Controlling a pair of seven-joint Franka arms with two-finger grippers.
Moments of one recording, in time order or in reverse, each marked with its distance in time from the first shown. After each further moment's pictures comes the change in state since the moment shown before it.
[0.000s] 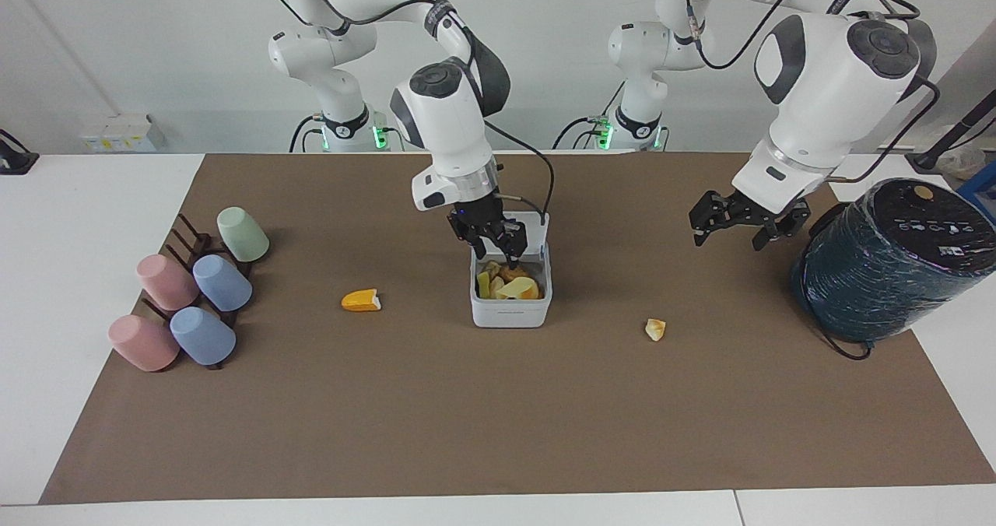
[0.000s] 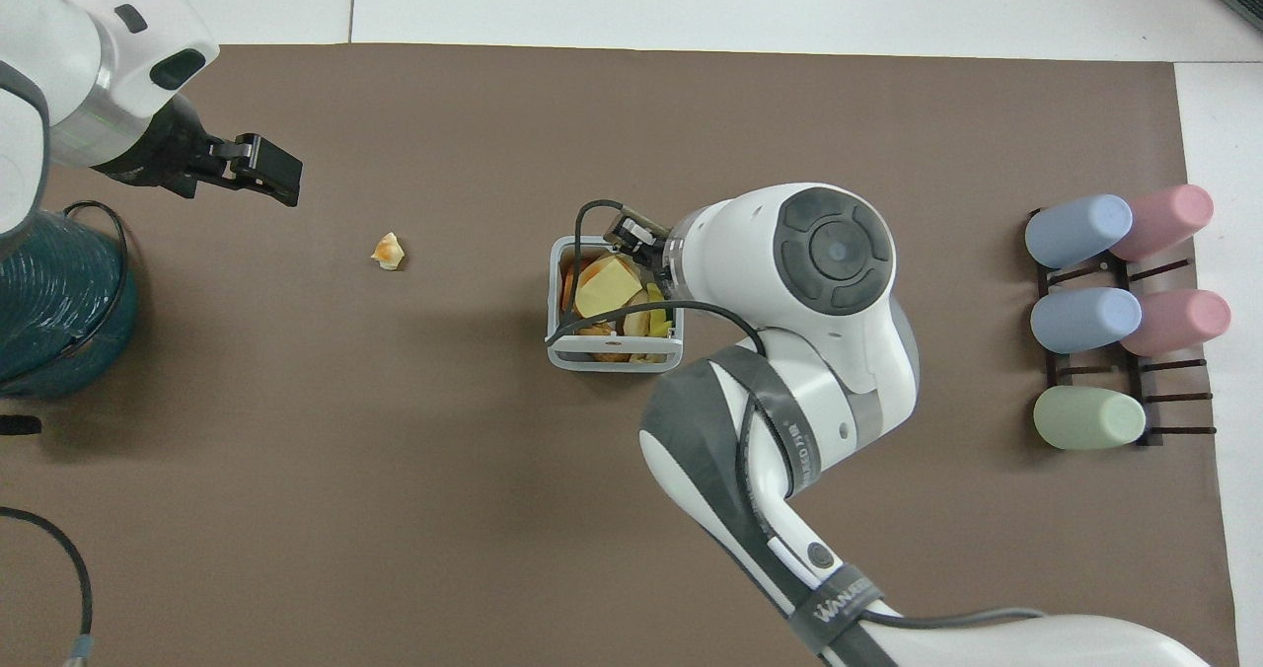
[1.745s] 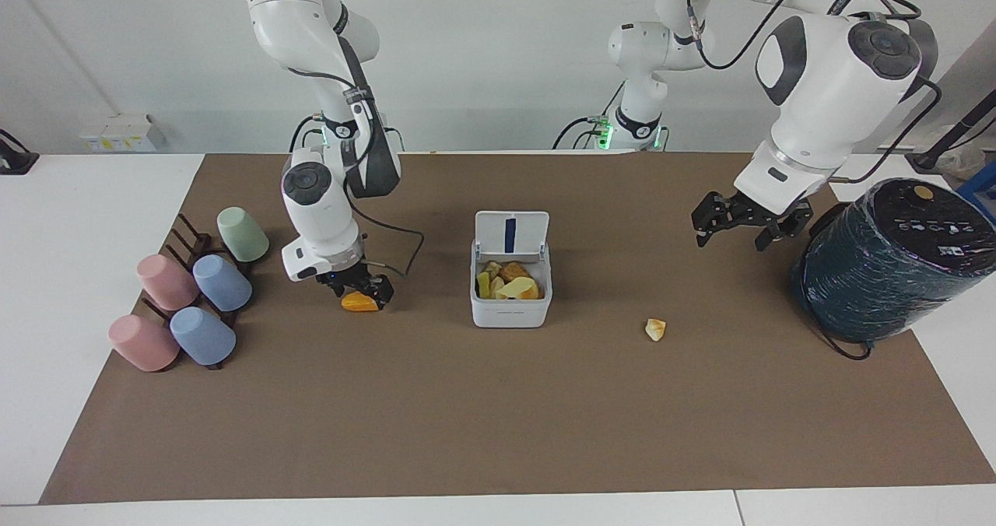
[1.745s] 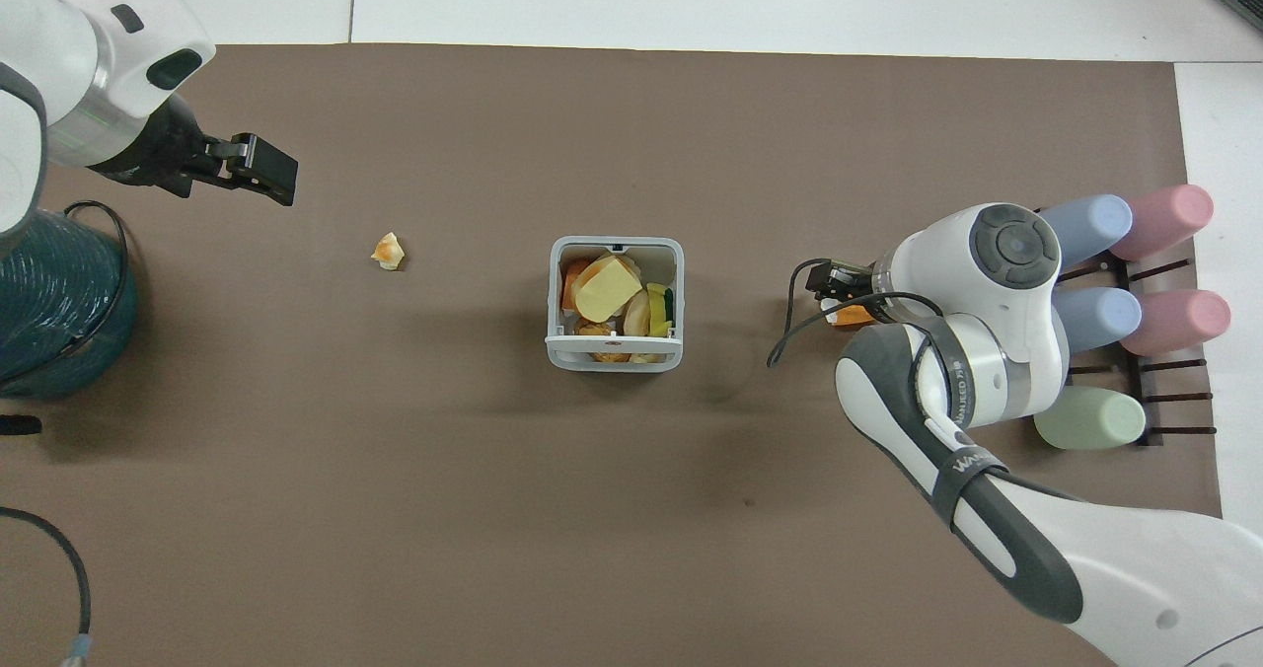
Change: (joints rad) left arm 0.001 0.000 0.003 -0.001 0.008 0.003 0.002; right arm -0.306 0.025 -0.006 -0.339 -0.117 0.135 -0.478
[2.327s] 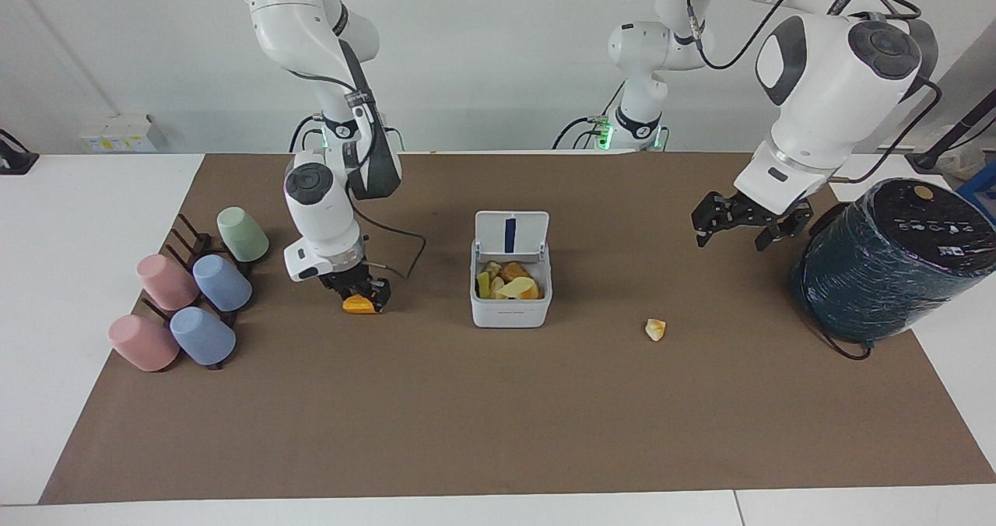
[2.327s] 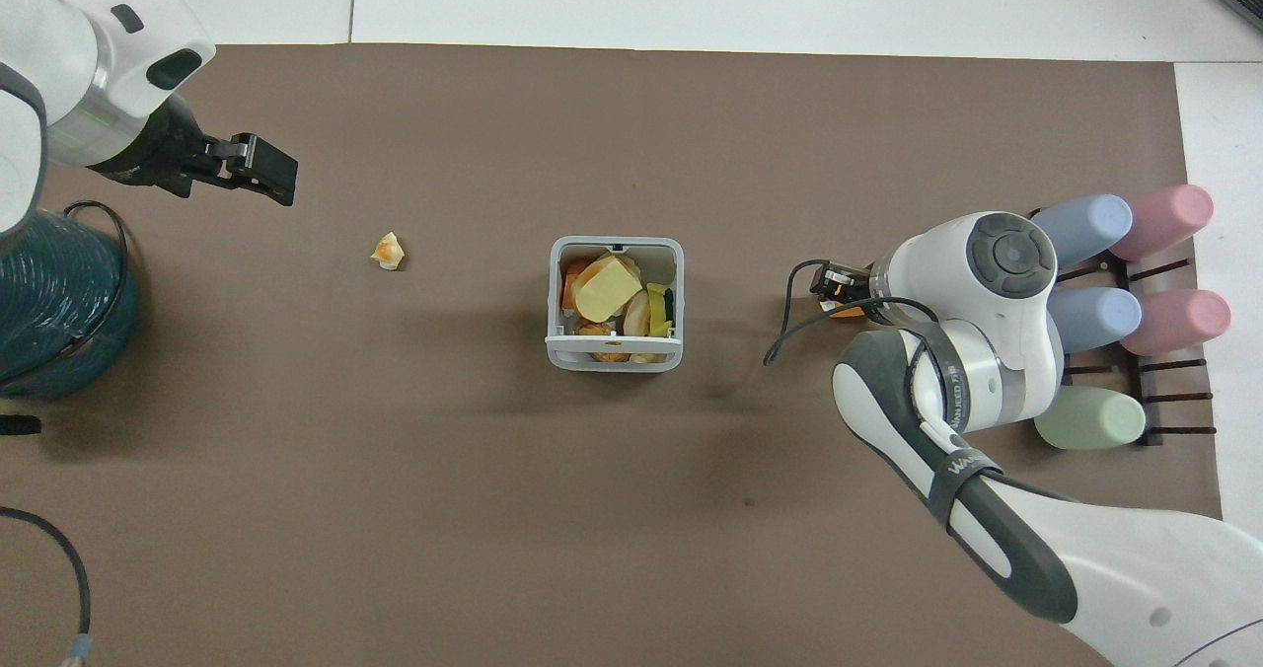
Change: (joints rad) left arm 0.000 0.000 0.000 0.000 0.000 0.000 0.000; right arm 0.000 0.001 0.003 -0.008 0.000 0.043 0.017
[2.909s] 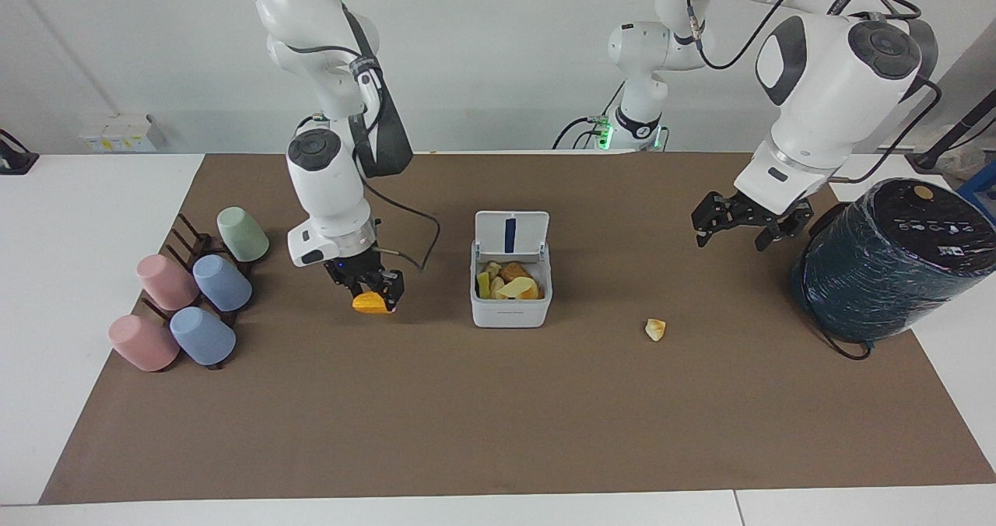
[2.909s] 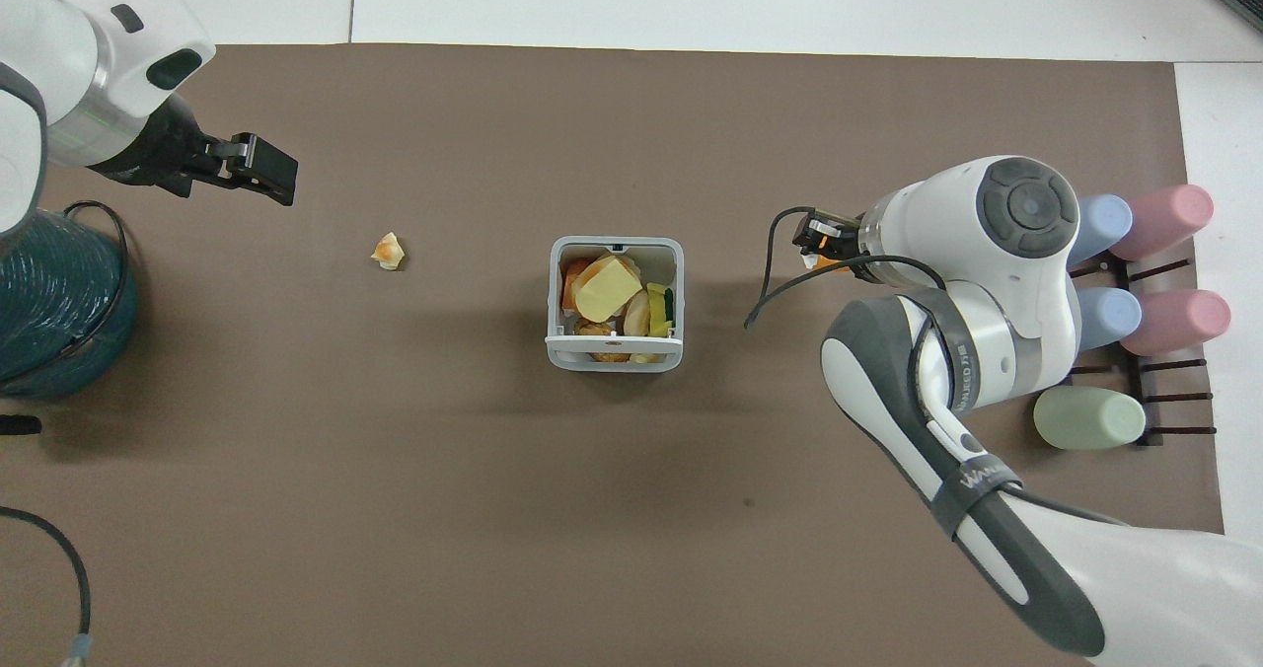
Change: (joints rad) left arm 0.000 0.000 0.000 0.000 0.000 0.001 0.000; right arm 0.063 -0.036 0.021 0.220 0.001 -0.166 0.132
